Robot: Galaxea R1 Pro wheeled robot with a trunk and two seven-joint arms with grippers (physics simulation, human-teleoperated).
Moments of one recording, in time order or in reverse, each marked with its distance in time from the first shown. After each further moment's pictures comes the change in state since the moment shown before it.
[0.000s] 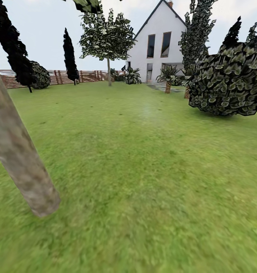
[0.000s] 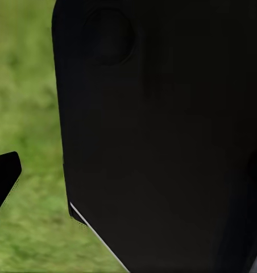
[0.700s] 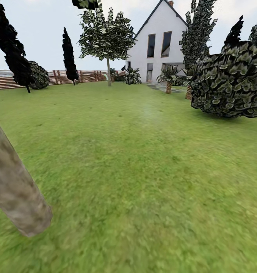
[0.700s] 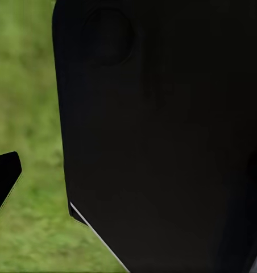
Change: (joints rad) left arm 0.000 0.000 0.000 0.000 0.000 0.000 0.001; right arm 0.000 0.000 0.001 0.000 0.000 0.000 0.000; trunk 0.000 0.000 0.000
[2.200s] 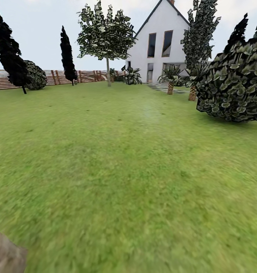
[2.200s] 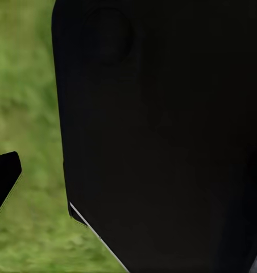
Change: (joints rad) left arm 0.000 0.000 0.000 0.000 0.000 0.000 -0.001; right arm 0.000 0.002 0.000 -0.001 0.000 -0.002 0.000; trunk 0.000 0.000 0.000
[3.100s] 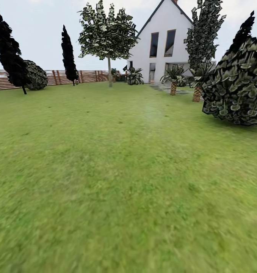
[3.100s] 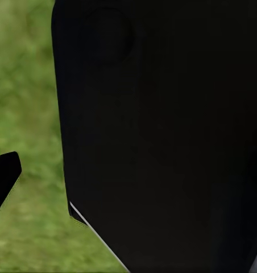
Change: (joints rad) left arm 0.000 0.000 0.000 0.000 0.000 0.000 0.000; right arm 0.000 -0.001 0.000 0.001 0.000 0.000 0.000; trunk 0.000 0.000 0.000
